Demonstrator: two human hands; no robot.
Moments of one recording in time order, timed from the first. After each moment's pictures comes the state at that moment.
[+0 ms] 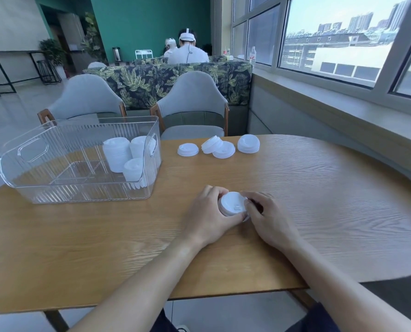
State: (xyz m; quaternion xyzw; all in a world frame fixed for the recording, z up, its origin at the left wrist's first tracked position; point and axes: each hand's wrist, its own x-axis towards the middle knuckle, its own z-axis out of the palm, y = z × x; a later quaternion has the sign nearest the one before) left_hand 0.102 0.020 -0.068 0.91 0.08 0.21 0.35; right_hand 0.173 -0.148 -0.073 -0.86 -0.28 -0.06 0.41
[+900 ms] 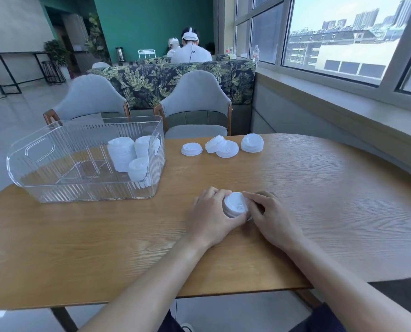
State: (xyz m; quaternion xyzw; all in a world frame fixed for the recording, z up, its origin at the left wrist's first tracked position) left_hand 0.093 0.015 -0.062 0.93 0.10 0.20 0.28; right_hand 0.173 -0.146 -0.075 -0.87 -0.29 -0.07 0.38
